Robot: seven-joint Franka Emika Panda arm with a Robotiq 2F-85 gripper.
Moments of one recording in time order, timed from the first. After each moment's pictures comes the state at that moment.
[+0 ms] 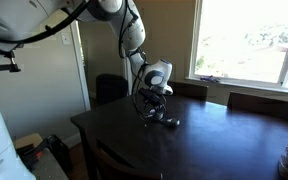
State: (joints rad) arm -0.15 0.85 0.17 -1.67 0.27 2.49 -0.22
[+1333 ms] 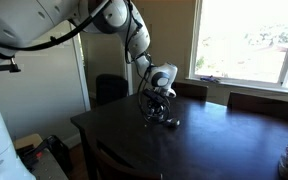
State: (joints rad) arm -0.15 0.96 0.14 -1.49 0.26 2.32 -0.21
